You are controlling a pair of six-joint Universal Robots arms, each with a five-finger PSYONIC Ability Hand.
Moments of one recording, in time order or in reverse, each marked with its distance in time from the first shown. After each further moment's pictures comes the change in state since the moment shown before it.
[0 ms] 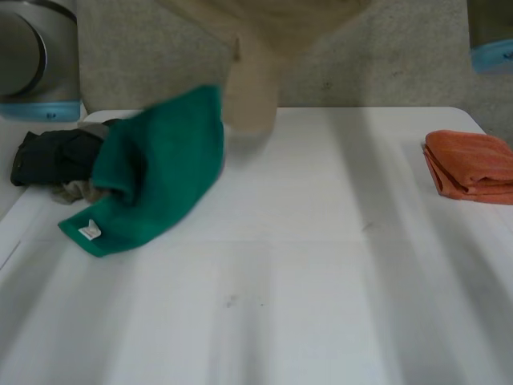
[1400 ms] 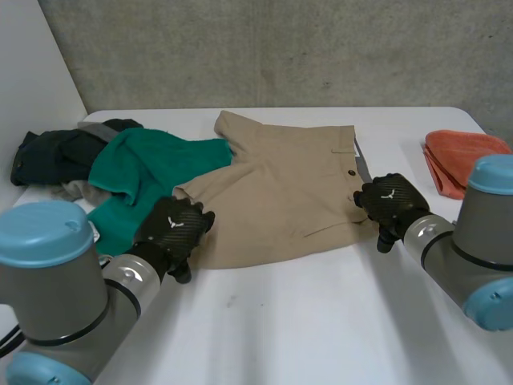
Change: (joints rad) left arm -0.151 0.115 -0.887 -0.436 0.035 0.272; right arm -0.076 -0.166 1.305 0.009 -0.125 -0.353; left_hand -0.733 -0.767 -0.756 -0.784 -0.726; right_hand -0.631 -0.699 -0.707 -0.712 -0.689
